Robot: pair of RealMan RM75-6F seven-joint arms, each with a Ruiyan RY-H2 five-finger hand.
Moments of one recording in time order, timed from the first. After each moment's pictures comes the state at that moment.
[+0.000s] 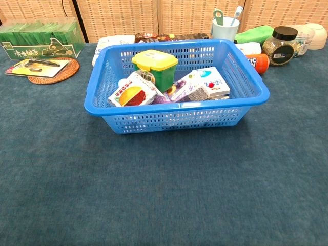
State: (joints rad) left arm -0.07 -1.07 0.06 -1.65 1.50 1.58 -0.05; right arm 0.06 -1.16 0.08 -1.71 -1.49 1.54 -0.31
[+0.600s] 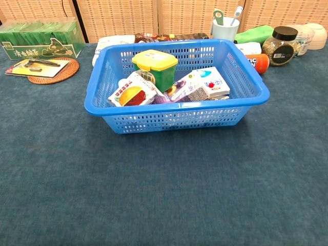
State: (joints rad) left arm -0.26 -1.03 -0.02 -1.70 1.62 1.41 -0.02; right arm 0.06 -1.14 0.10 -1.72 -1.44 1.53 -0.27
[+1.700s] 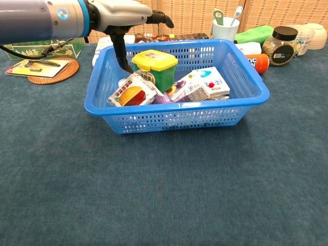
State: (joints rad) left arm -1.08 -1.46 -0.28 -1.45 0.97 0.69 0.57; right arm 0.11 -1.13 0.17 -1.65 -1.25 1.41 -0.22
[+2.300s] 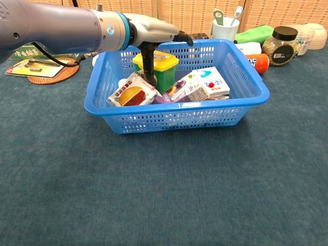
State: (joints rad) left arm -1.25 -1.60 -0.23 -1.29 0.76 0.64 0.62; right arm 0.12 -1.14 0.18 -1.63 -1.21 1.39 -0.21
